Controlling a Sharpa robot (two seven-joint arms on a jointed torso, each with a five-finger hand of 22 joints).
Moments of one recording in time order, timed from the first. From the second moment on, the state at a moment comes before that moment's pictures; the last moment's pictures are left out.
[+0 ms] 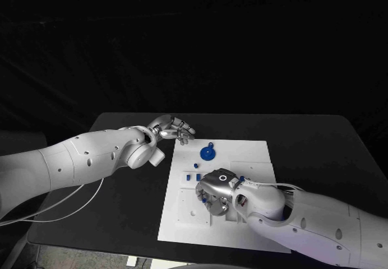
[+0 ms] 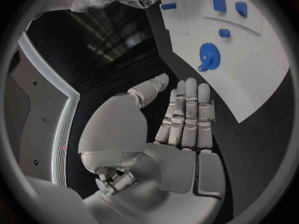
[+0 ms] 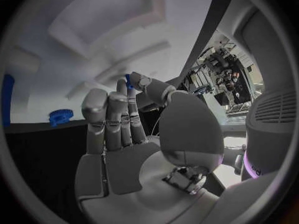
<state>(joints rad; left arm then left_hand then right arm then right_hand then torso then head) 1.21 -0.76 -0.11 1.26 -0.47 -0.20 0.19 1.16 -0.16 0.65 -0.21 0.09 0.88 0.17 0.25 0.57 1.20 0.11 0.10 0.21 0.96 0.06 0.73 0.43 0.05 0.74 -0.04 0.84 0.95 1.05 -0.53 -0.16 1.53 -1.90 -0.20 -0.15 1.18 -0.23 0.88 -0.24 0.10 1.07 0.10 0.36 0.52 1.23 0.03 0.26 0.46 1.32 -0.09 1.01 0.99 0.14 1.38 -0.12 1.00 1.24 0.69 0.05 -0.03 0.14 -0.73</state>
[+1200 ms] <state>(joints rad) 1.21 -0.77 -0.11 1.24 -0.47 -0.19 0.19 1.16 -0.16 0.65 -0.21 0.09 0.87 0.17 0.25 0.57 1.20 0.11 0.10 0.21 0.96 0.06 0.73 0.43 0.06 0.74 -0.04 0.84 0.95 1.06 -0.63 -0.14 1.60 -1.79 -0.29 -0.14 1.08 -0.30 0.67 -0.27 0.18 0.86 0.15 0.26 0.48 1.07 0.11 0.10 0.37 1.26 -0.01 0.98 0.97 0.13 1.33 -0.09 0.95 1.22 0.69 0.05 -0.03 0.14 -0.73</state>
